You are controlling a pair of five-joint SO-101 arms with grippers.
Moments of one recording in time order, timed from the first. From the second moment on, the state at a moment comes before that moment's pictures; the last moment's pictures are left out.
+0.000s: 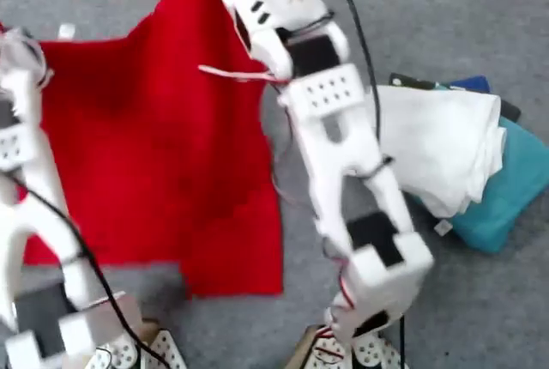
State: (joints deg) left arm -27.4 -10.1 11.9 24.1 6.8; right arm -20.8 18.1 -29.7 28.9 16.0
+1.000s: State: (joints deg) left arm -43.1 2.2 15.0 55.1 -16.7; right arm -32.9 14.8 -23.7 95.3 24.6
